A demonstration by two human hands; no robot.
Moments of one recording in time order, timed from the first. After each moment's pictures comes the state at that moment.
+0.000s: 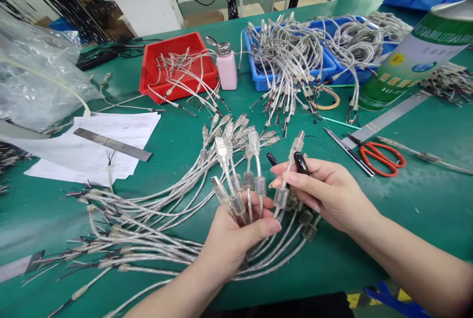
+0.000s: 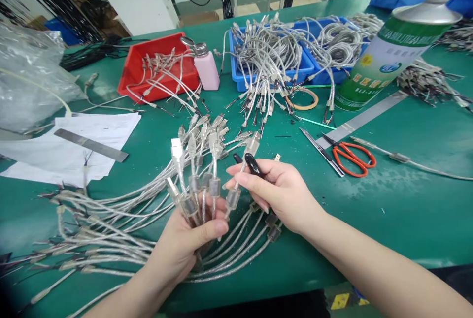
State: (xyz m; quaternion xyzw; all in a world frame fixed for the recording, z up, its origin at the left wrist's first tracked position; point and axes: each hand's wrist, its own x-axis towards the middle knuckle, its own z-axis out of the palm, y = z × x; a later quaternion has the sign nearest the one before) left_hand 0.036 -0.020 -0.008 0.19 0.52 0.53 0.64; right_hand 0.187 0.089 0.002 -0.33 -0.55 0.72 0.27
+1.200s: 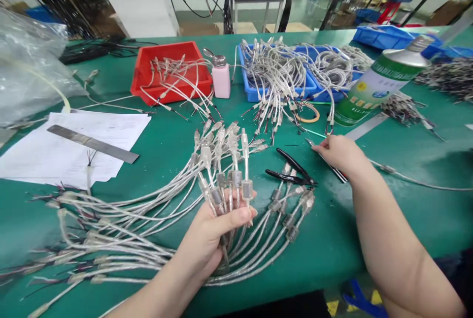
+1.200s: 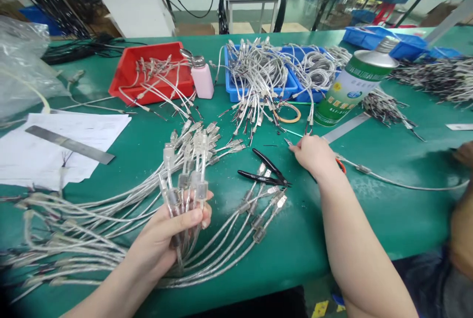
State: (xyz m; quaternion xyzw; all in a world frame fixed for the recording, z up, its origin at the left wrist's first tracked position) left_hand 0.027 -0.013 0.003 0.16 0.49 0.56 0.65; right_hand 0.256 0.213 -0.033 -0.63 -0.77 0.07 0.01
